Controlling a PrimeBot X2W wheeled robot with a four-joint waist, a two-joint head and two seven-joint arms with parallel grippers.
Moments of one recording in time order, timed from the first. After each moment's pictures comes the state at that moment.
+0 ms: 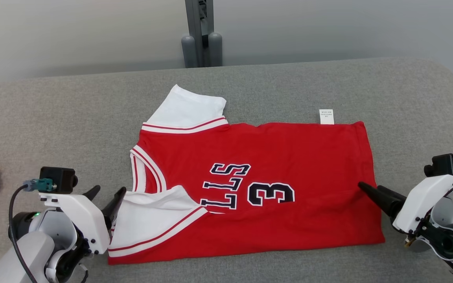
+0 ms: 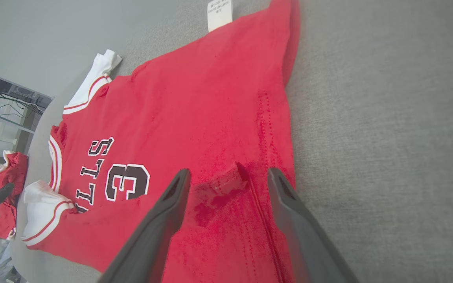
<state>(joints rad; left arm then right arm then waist) -0.39 0.51 -0.62 0.40 -0.91 0.02 0.21 -0.59 -0.58 0.94 0.59 1.50 0.13 0.13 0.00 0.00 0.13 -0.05</state>
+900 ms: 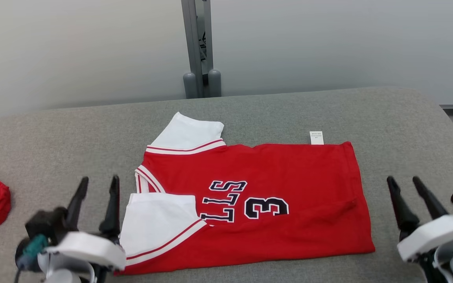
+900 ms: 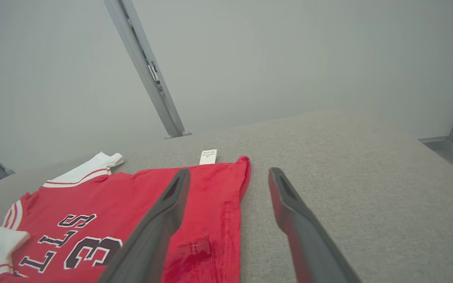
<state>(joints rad) -0.17 0.31 -0.32 0.29 -0.60 0.11 -0.26 -0.29 -0.37 0.35 0.55 0.73 0.13 -0.26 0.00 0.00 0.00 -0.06</state>
